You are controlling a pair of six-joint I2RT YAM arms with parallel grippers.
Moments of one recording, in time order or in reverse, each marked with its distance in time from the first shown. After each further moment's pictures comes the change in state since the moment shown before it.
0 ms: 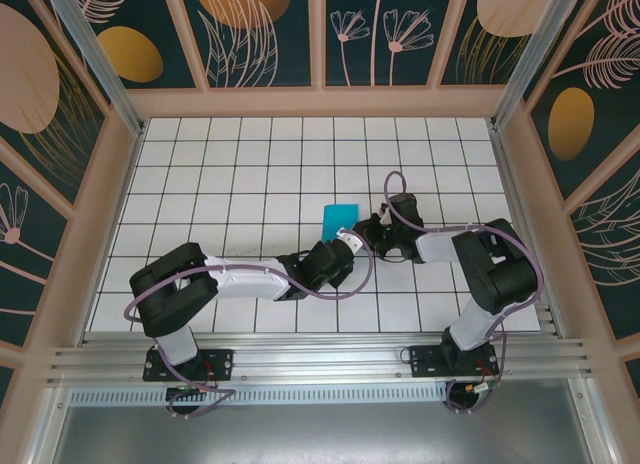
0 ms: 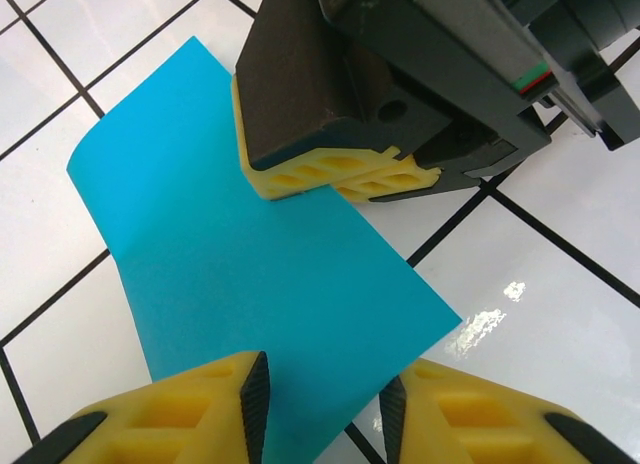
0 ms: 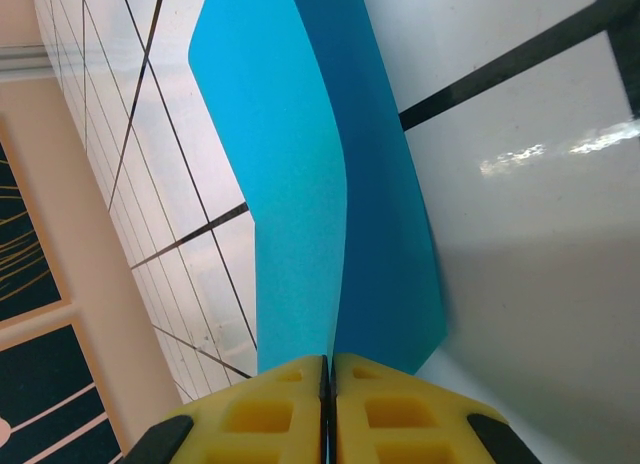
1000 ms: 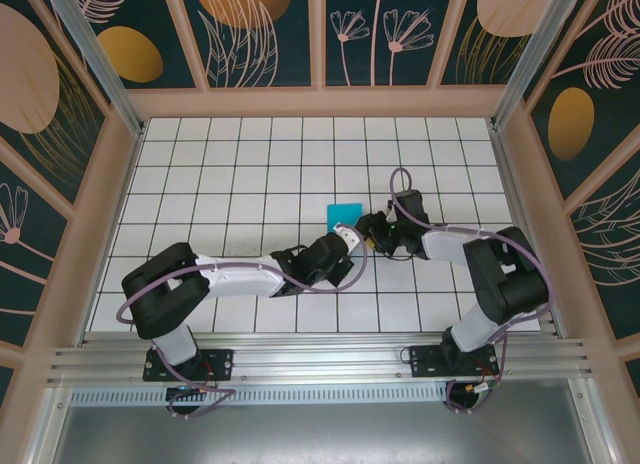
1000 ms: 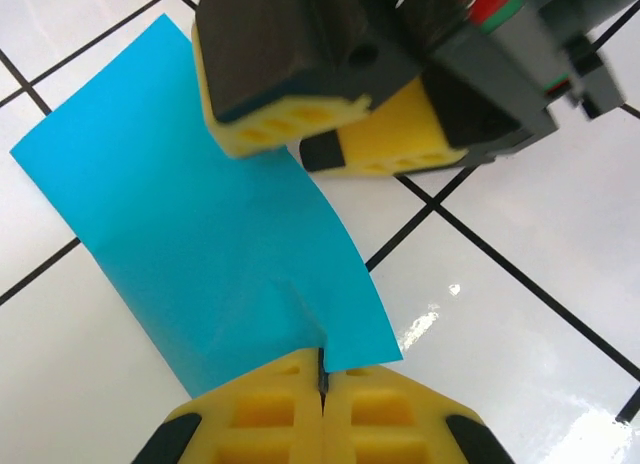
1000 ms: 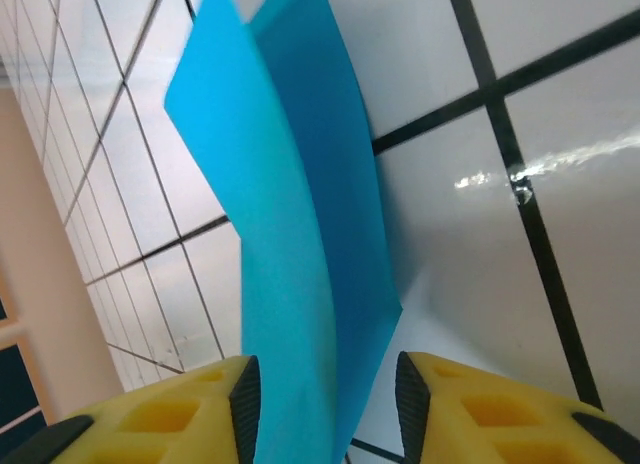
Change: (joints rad) left arm 0.047 -0.042 -0.007 -0.001 0.159 -0.049; right arm -0.032 -0.093 0.040 -0.210 0.074 -0.125
